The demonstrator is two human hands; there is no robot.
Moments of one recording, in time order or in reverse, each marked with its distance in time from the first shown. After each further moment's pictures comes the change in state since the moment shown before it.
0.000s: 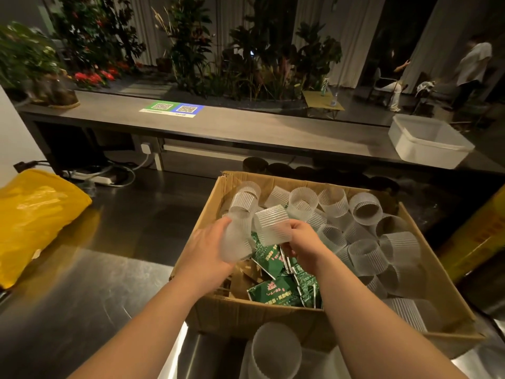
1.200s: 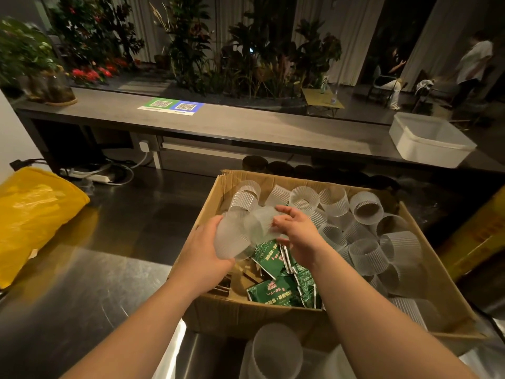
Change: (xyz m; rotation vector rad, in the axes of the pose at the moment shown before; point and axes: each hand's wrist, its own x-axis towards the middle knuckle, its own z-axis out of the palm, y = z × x) left_hand 0.003 -0.008 -0.001 -0.096 0.012 -0.046; right_hand -0.003 -0.022 0.014 0.222 0.055 -0.004
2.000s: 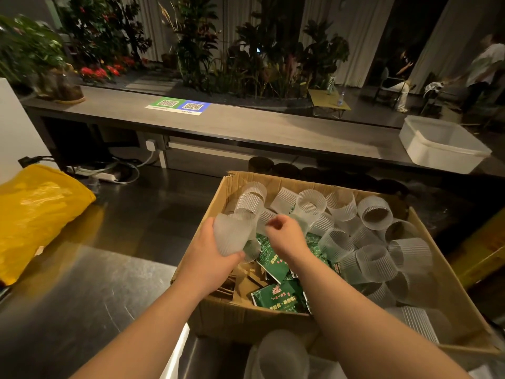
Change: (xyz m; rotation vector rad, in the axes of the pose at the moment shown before) left_hand 0.004 -0.004 0.004 -0.066 0.070 -0.078; right_hand 0.019 0.019 0.032 -0.681 0.166 -0.129
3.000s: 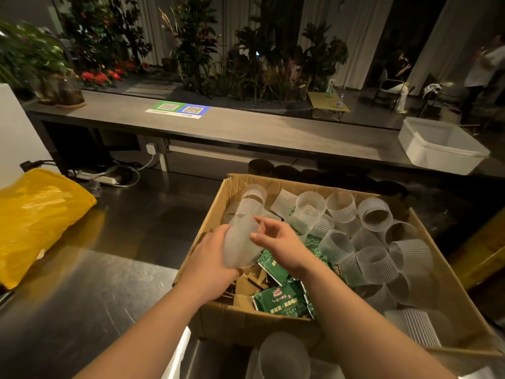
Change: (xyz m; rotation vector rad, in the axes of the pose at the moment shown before) left_hand -0.004 0.001 -0.002 0.124 -0.120 0.080; right_hand -0.016 0.002 -0.010 0.331 -0.390 -0.236
